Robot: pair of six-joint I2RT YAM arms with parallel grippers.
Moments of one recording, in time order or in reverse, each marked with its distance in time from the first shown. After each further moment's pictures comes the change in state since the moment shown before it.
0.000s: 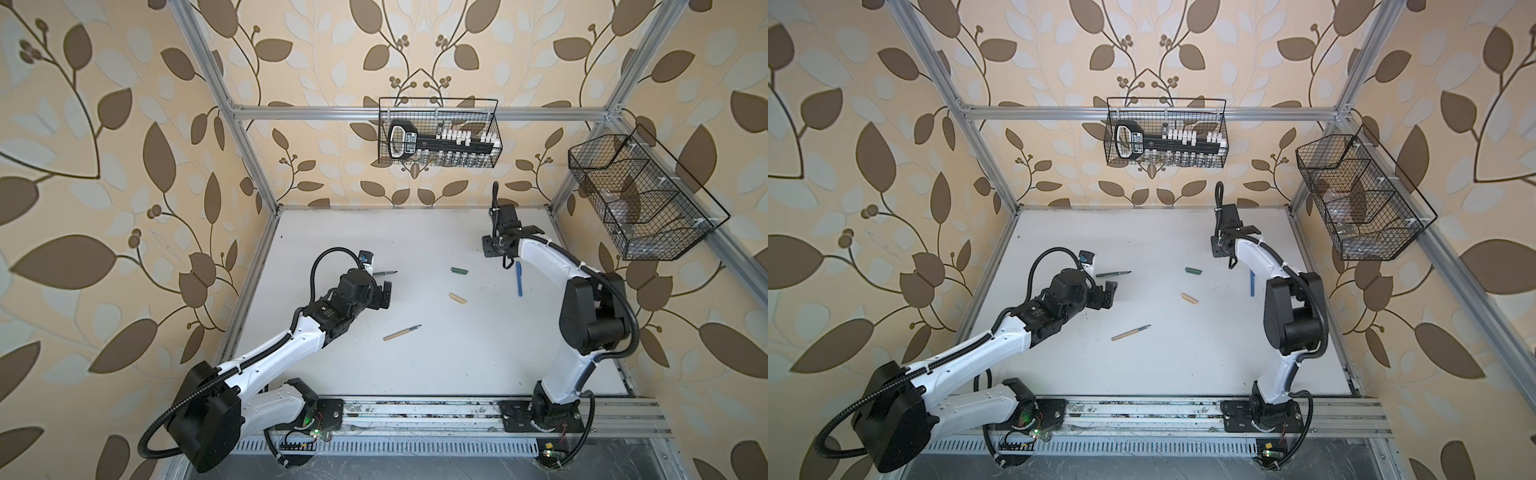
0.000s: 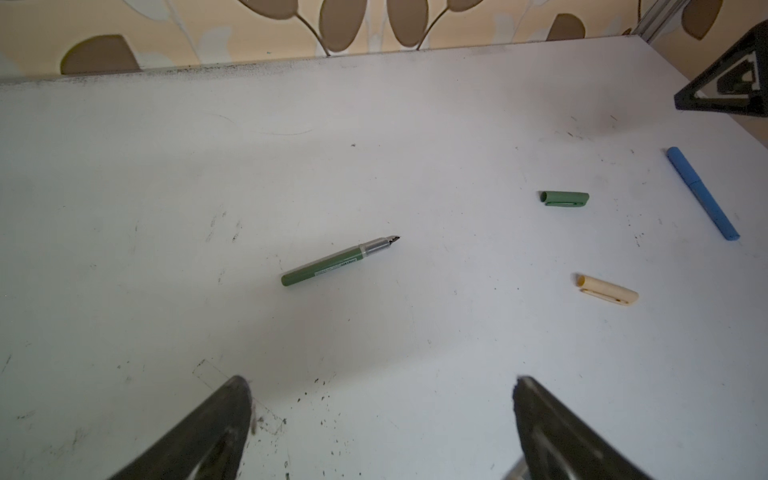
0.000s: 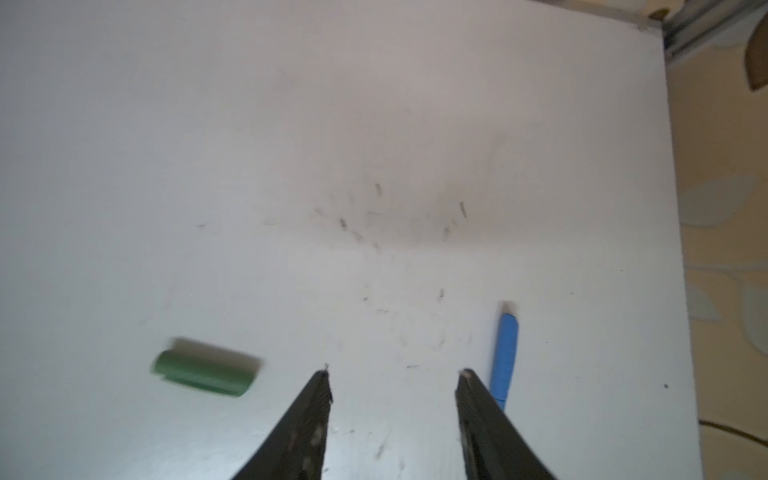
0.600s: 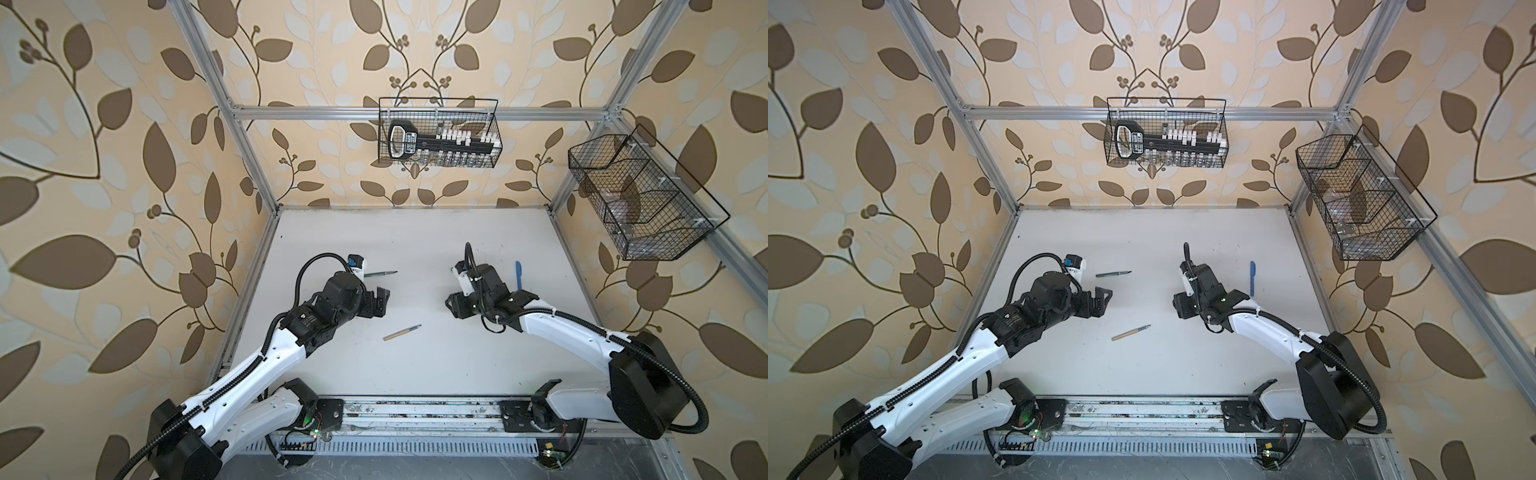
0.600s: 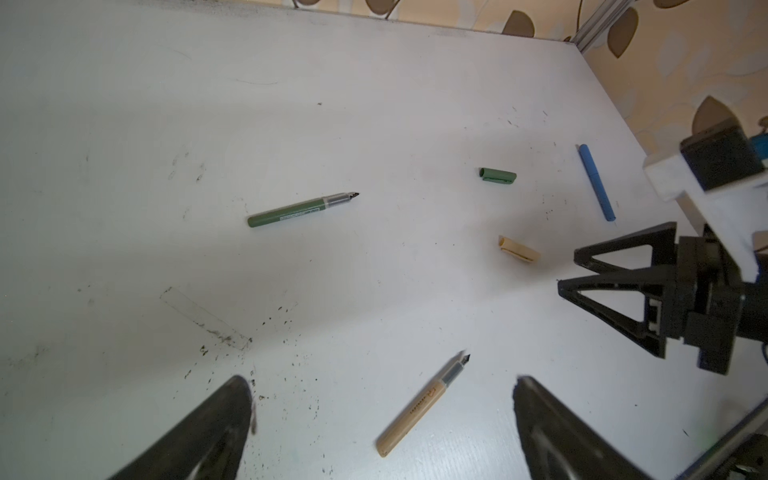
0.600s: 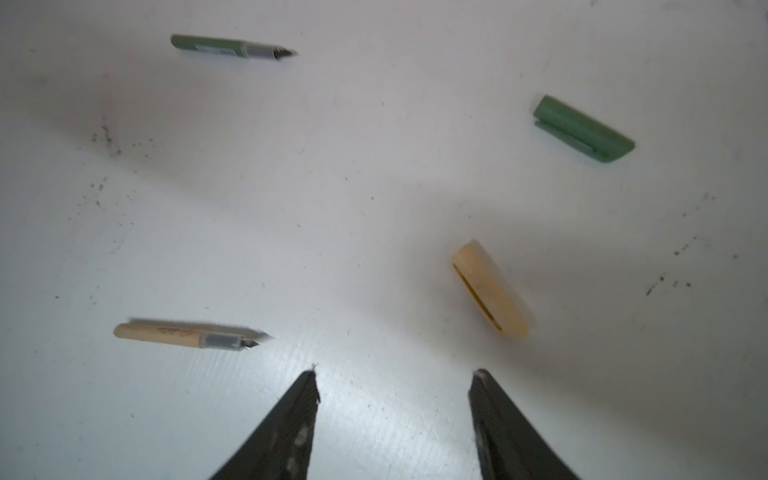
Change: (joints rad) left arm 0.000 -0.189 0.030 -0.259 0.112 -0.151; right arm 0.347 -0.405 -0.618 0.222 -0.247 0.209
